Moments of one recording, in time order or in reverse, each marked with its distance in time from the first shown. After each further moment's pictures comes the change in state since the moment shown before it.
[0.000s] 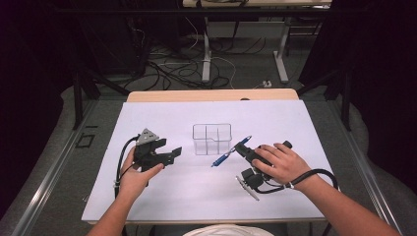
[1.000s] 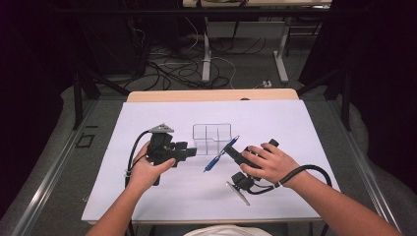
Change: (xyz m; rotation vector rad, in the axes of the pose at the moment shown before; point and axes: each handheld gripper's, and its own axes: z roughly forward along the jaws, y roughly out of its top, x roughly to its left) left arm -0.029 0.031 0.018 0.138 -0.229 -0.076; right arm -0.003 0.021 0.016 -0.042 -0.032 -0.173
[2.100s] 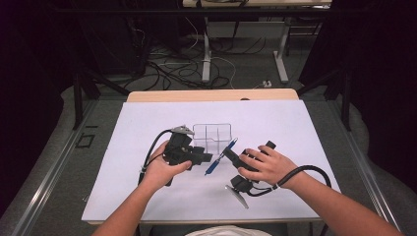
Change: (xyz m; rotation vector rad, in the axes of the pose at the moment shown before) left arm -0.032 0.013 0.031 0.110 -0.078 0.051; right arm 0.008 0.007 0.003 0.005 0.015 -0.056
